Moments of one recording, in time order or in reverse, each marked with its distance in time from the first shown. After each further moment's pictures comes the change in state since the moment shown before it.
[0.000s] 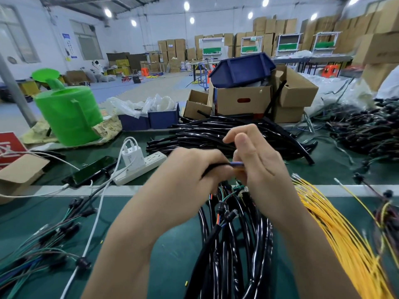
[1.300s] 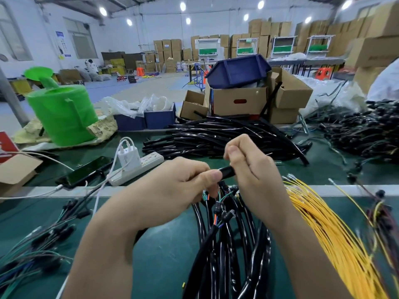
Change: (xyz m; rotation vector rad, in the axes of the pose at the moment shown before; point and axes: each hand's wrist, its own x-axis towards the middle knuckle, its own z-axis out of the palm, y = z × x) left_hand -0.004 -0.018 -0.006 -0.248 -0.279 -0.201; right_hand -0.003 0.011 0.005 -0.130 -0.015 -0.011
